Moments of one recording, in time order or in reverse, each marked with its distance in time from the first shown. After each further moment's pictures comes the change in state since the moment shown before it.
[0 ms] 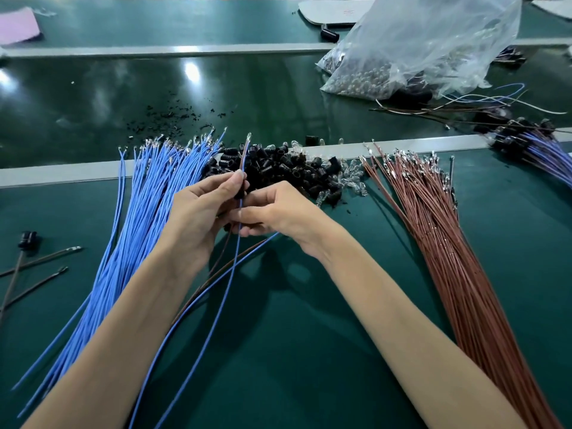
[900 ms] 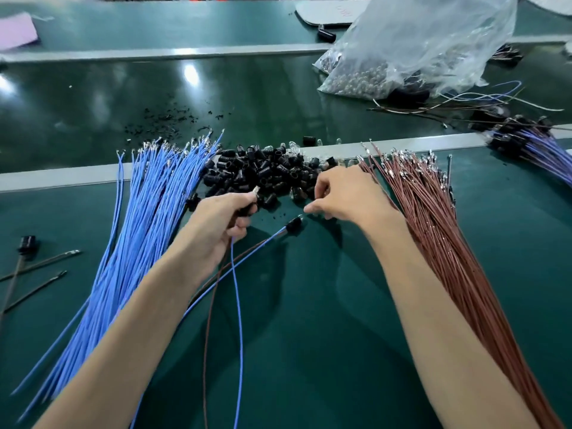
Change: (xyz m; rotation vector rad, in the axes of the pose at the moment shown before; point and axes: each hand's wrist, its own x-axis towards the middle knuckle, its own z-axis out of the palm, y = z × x) left_hand 0.005 -0.010 0.011 0.082 -0.020 -0.192; right_hand -0.012 -0.010 -0.072 -1.108 0.431 0.260
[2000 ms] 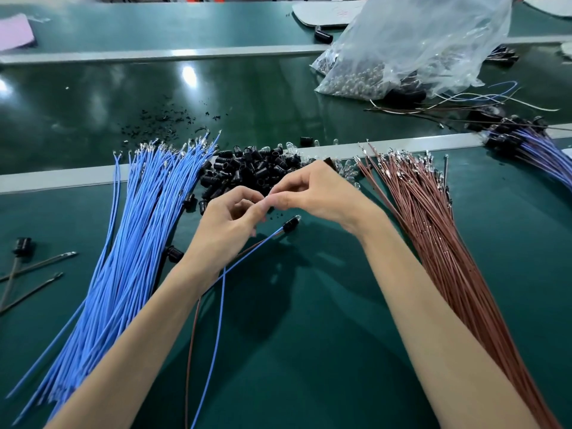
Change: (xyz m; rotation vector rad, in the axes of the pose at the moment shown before) left_hand -0.002 -0.019 -0.001 0.401 -0.075 0.383; right_hand -0.007 -0.015 0.007 0.669 -0.138 -0.384
